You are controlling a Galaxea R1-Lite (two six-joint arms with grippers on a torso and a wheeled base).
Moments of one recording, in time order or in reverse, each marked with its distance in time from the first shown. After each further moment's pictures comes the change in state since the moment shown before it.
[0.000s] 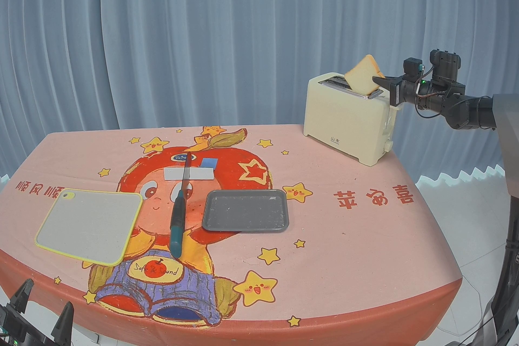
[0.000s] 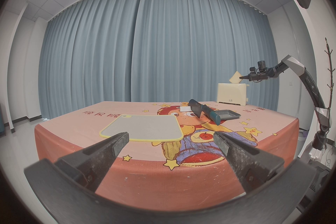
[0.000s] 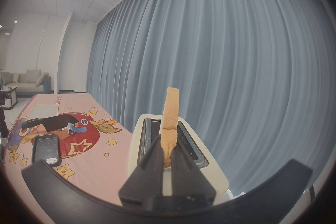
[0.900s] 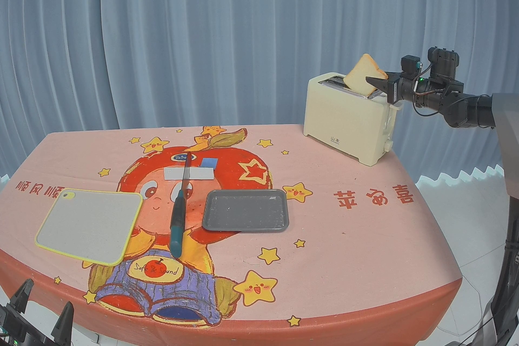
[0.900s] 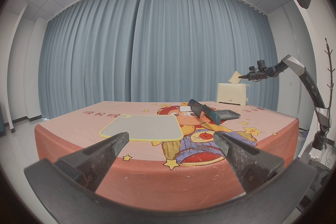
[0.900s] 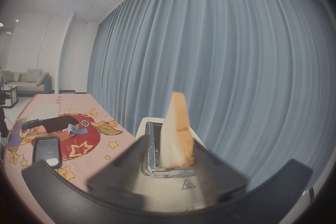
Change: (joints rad) left arm 0.000 0.000 0.000 0.000 0.000 0.000; right arm 0.011 0.001 -0.019 0.005 -0.007 -0.001
